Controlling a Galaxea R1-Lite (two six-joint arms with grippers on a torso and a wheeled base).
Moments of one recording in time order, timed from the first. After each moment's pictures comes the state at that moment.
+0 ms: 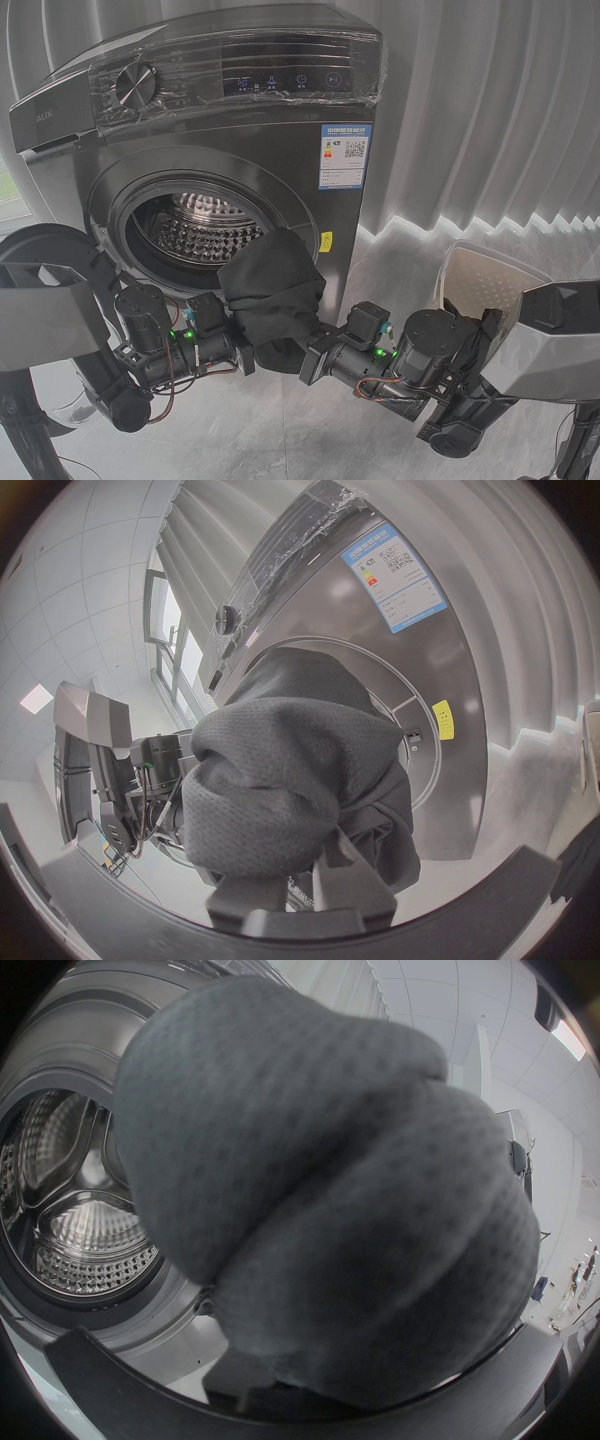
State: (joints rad) left arm -0.45 2.08 -0.47 -1.55 -0.45 0.01; right arm 0.87 2.16 -0.67 -1.55 -0.01 0.31
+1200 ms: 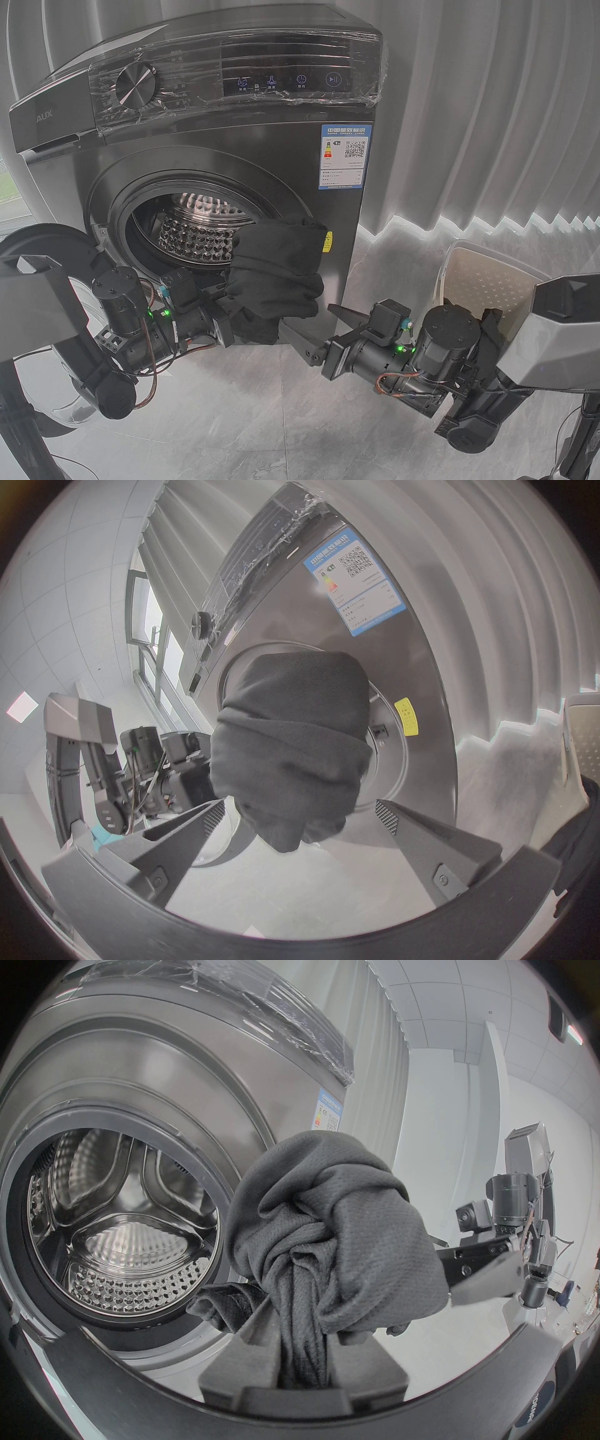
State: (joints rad) left arm -0.39 2.02 -0.49 -1.56 -0.41 0.00; right arm 0.82 2.13 -0.61 -1.55 -0.03 0.35
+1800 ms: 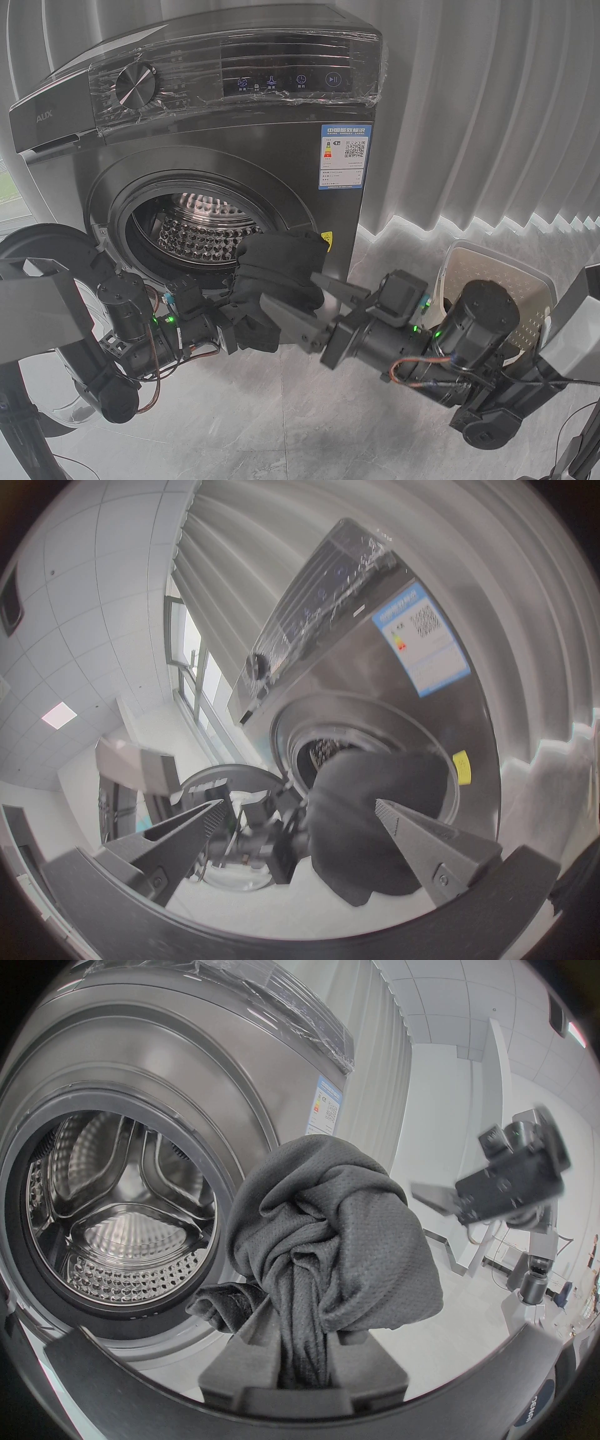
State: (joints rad) left arm -0.40 2.04 -0.47 -1.55 -0.39 0.01; right arm 0.87 1.99 -0.62 -1.55 0.07 0.35
